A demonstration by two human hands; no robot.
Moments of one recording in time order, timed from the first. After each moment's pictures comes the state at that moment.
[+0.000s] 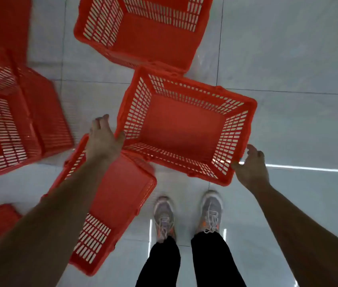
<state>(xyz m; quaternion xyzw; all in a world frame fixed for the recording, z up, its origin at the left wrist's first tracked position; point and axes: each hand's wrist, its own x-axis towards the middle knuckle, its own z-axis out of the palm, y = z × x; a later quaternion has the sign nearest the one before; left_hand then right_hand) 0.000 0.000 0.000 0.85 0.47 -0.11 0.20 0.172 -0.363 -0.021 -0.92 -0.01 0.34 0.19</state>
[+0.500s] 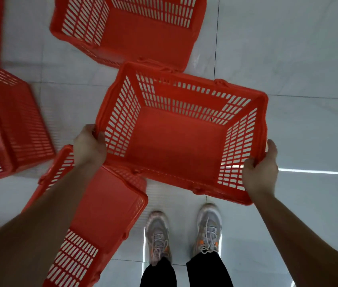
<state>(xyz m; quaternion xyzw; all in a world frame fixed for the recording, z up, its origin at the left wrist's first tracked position) 0.020 0.017 -0.059 0.81 0.53 -0.02 0.23 0.190 -0.353 -0.053 -0.93 0.07 0.17 0.31</state>
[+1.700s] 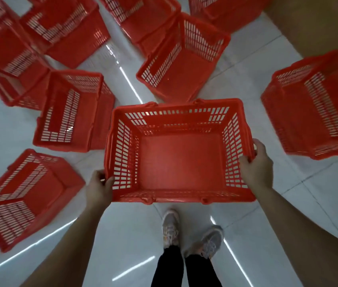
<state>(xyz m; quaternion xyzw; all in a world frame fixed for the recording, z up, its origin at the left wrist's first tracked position) -0.423 -0.155 0.164 0.39 0.86 0.13 0.30 0.007 -0.103 0.142 -0.81 -0.42 0.34 0.23</state>
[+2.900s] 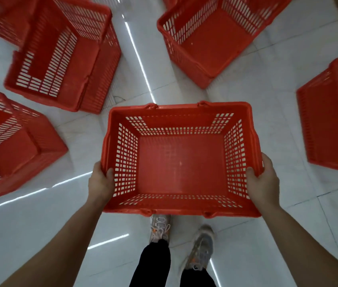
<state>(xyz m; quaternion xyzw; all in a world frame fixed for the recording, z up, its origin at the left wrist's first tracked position) -0.434 -0.213 0.024 0.28 0.90 0.11 0.33 -0.033 -0.143 0.021 -0.80 -0.45 0.37 0.16</state>
